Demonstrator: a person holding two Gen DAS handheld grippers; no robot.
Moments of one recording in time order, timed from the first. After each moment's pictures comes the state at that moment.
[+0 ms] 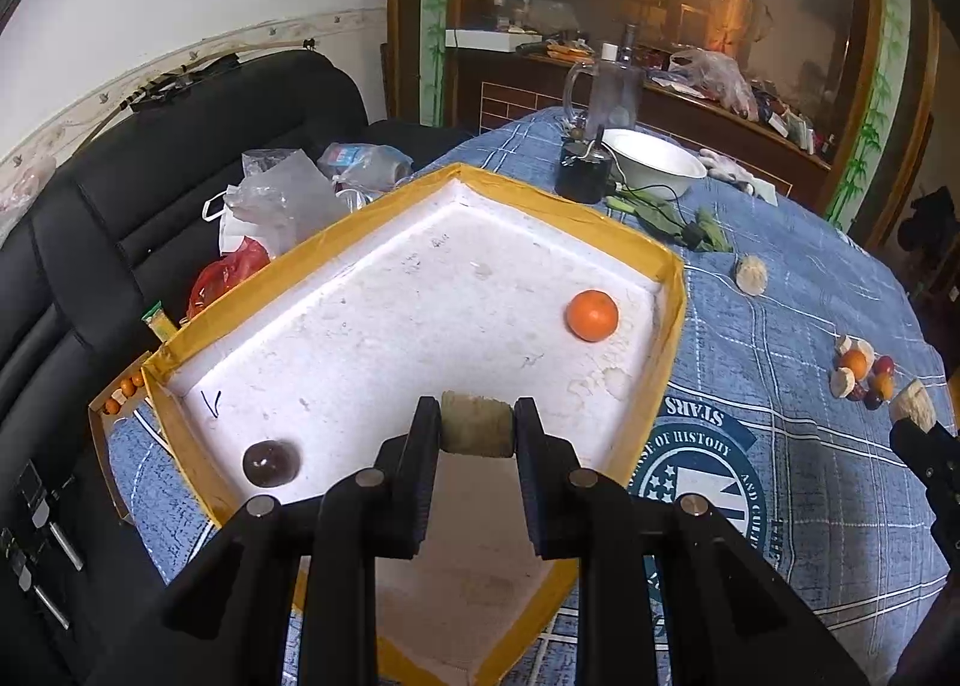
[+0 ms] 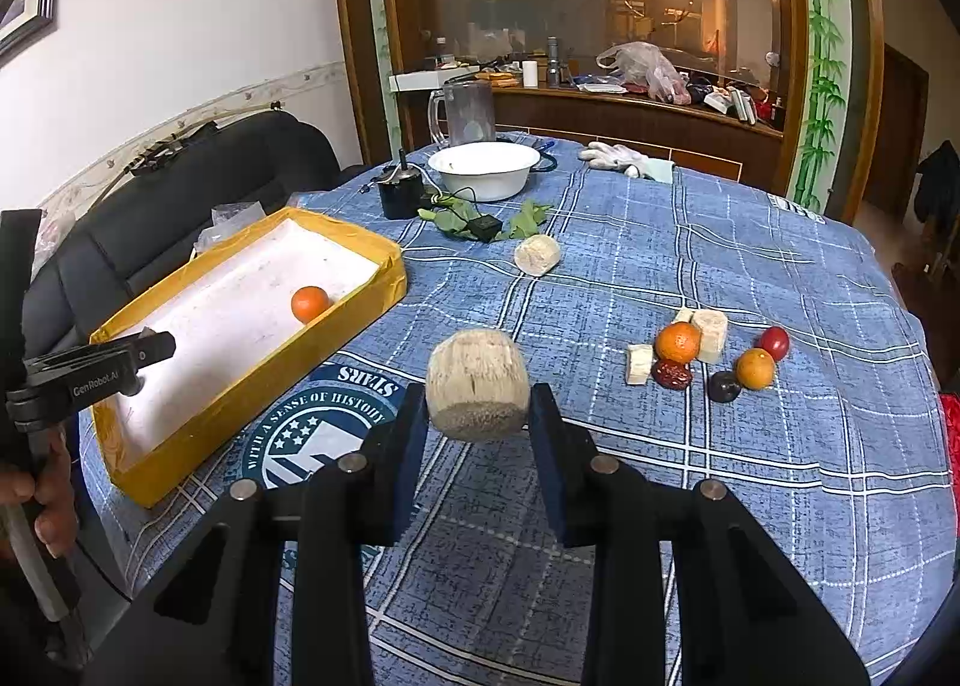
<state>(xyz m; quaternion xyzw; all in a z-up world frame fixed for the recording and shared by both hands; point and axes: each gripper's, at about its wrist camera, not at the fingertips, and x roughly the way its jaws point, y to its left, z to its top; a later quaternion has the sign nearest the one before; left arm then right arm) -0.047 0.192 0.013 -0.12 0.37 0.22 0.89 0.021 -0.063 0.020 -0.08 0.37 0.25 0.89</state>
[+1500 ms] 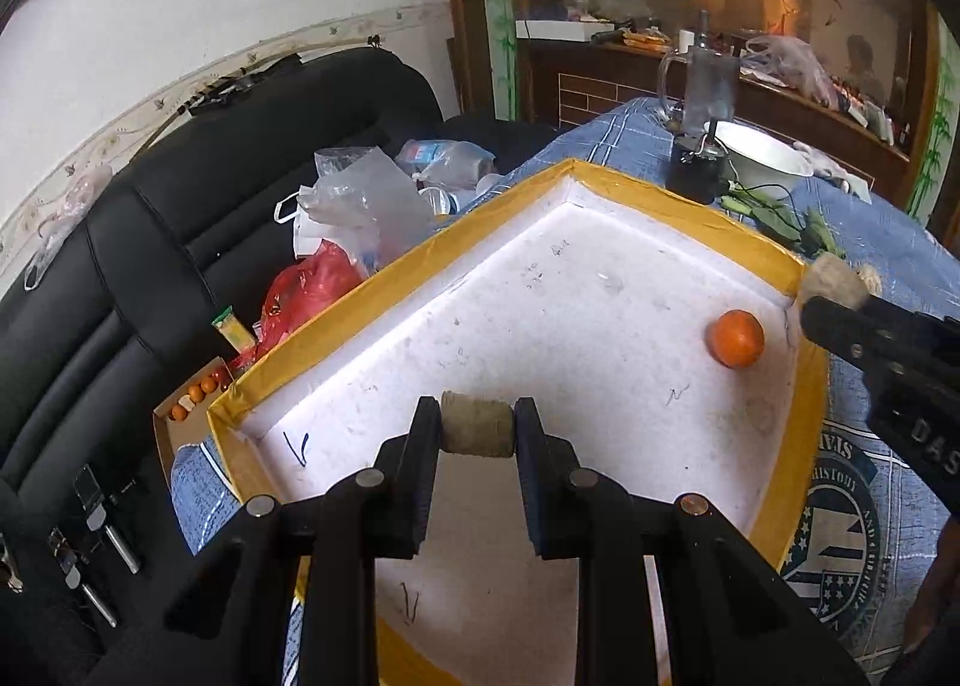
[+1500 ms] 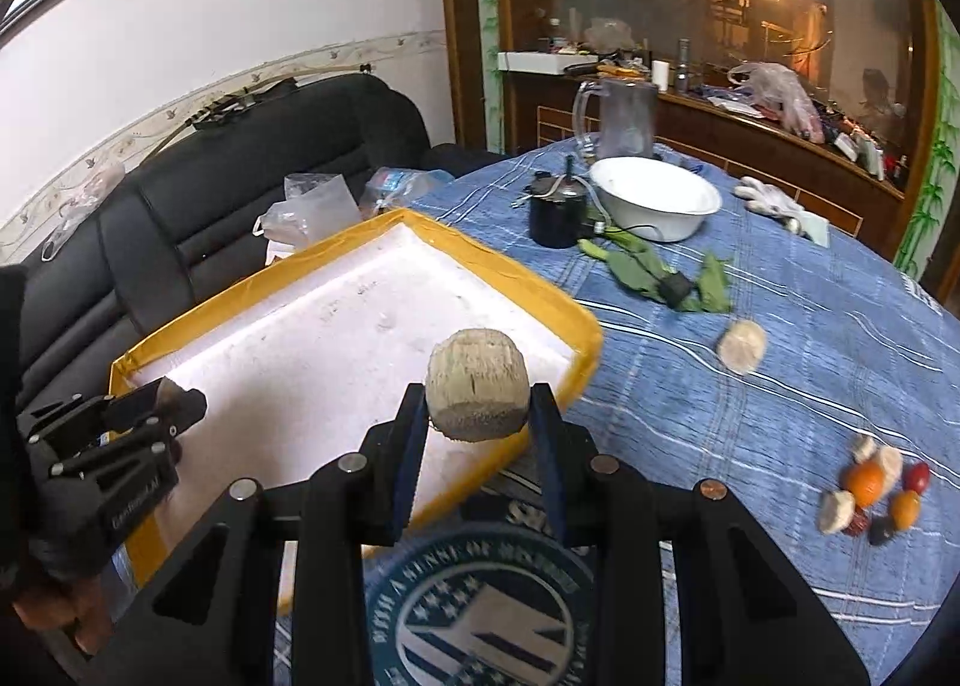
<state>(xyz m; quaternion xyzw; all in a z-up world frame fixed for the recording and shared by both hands) -0.033 0.238 -0.003 -0.08 0.39 0.30 0.87 0.061 0.096 0.000 -0.12 0.38 0.34 0.85</state>
